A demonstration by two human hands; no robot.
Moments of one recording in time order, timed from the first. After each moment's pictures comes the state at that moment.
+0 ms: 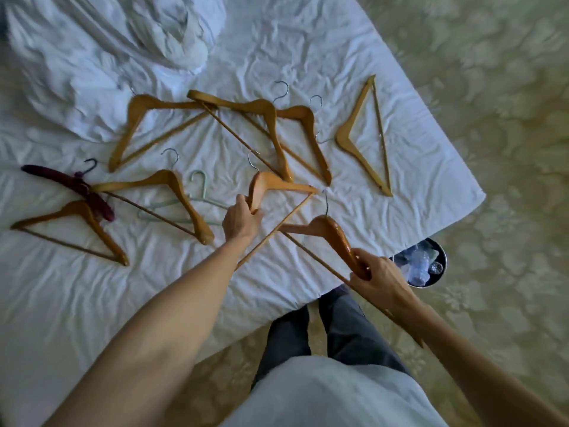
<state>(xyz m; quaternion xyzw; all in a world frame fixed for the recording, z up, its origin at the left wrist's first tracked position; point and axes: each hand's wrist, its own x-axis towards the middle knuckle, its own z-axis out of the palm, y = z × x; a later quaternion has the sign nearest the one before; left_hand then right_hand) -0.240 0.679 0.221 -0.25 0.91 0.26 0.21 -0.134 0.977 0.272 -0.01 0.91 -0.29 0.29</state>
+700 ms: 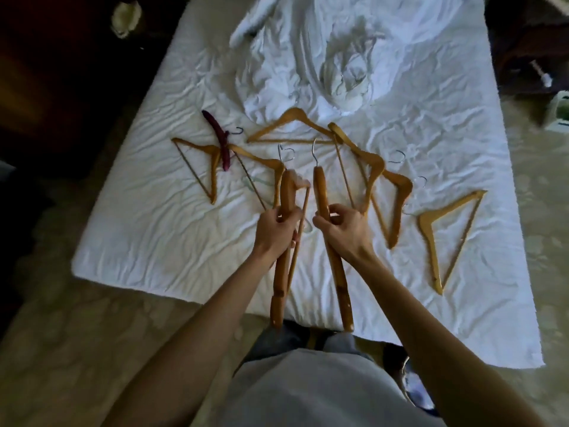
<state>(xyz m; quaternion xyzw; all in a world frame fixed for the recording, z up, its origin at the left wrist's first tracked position) -0.118 0.705 0.412 -0.47 0.67 0.57 -0.07 -0.209 0.827 0.408 -0.17 0.83 -0.45 0.28</state>
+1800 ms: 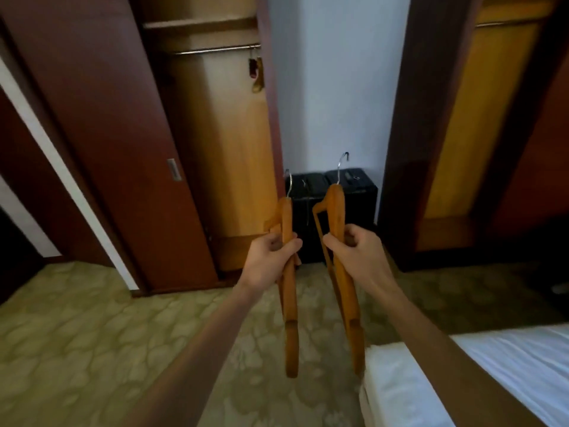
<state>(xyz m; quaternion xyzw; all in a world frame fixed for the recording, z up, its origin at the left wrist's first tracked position) 0.645 0.302 0.640 -0.65 0.44 0.32 -0.54 0.474 0.229 0.641 -0.69 0.43 -0.40 0.42</state>
